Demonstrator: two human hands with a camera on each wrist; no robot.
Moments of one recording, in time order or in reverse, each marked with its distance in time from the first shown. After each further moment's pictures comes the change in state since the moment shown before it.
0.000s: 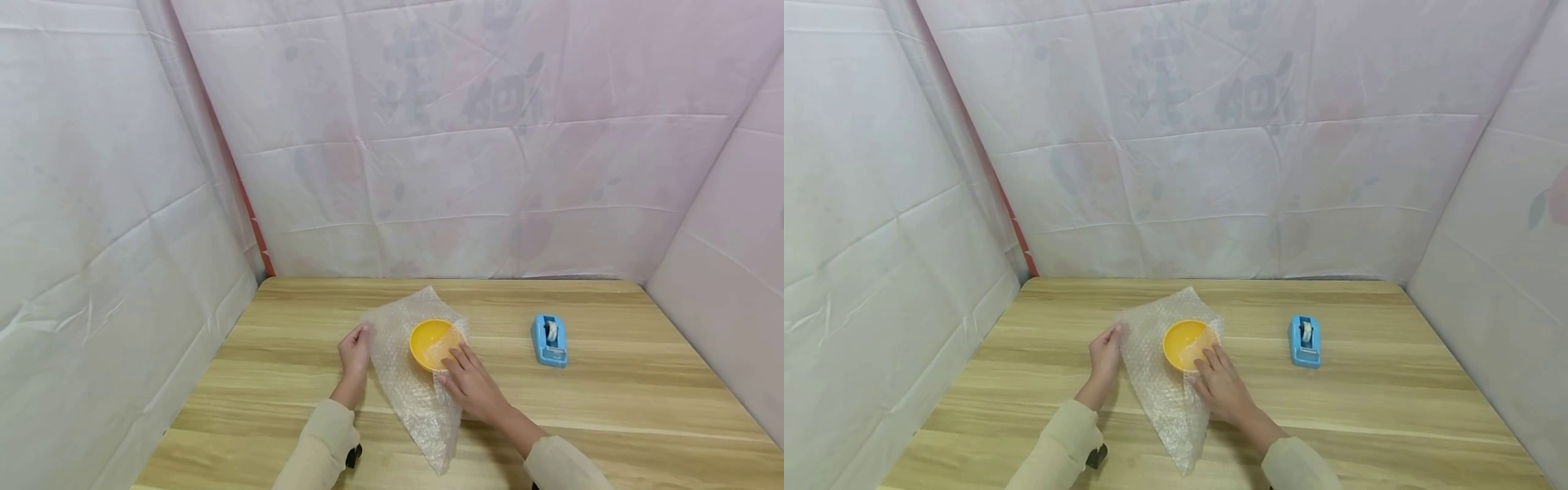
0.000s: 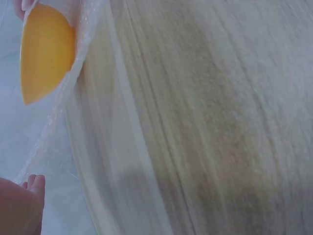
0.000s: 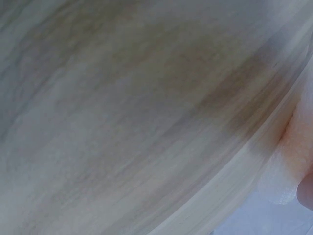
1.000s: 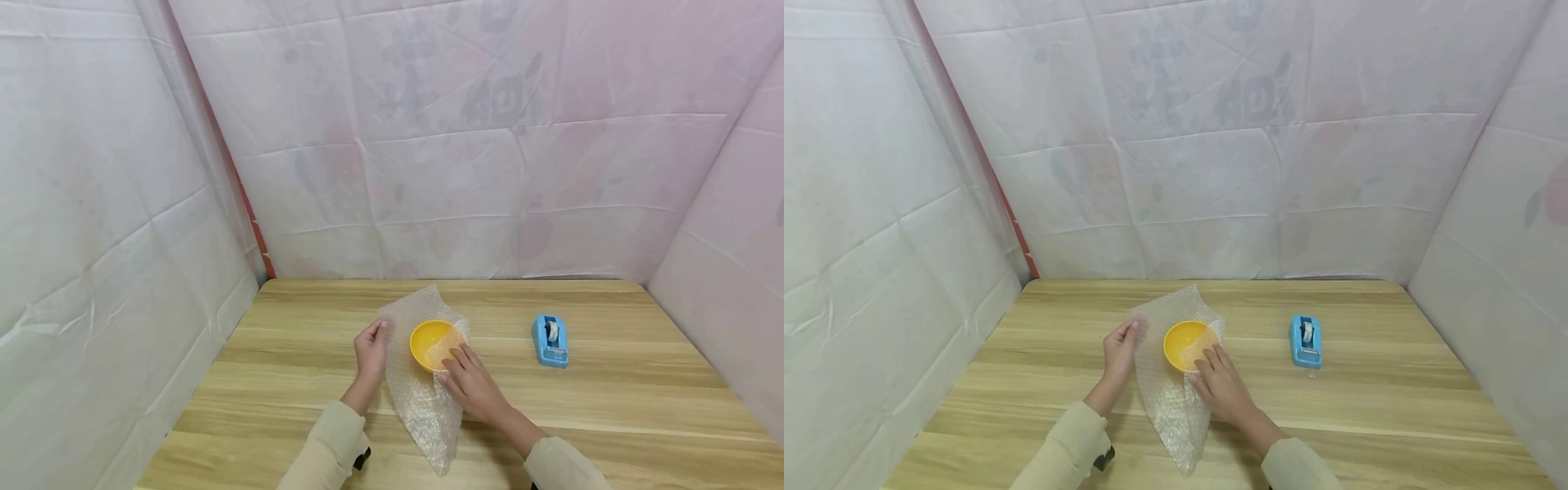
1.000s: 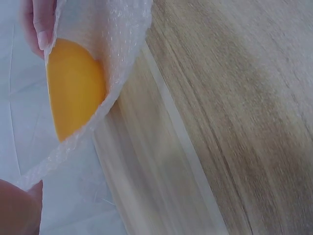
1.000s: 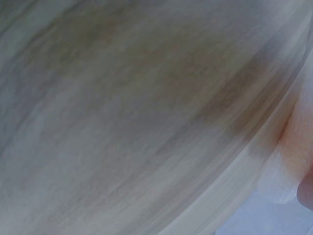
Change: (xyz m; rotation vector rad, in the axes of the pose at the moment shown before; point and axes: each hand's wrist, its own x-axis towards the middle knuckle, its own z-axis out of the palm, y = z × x) left_hand -0.023 0.026 0.019 -0.091 -0.110 0.116; right_hand 0.001 0.000 0.001 0.018 0.009 0.021
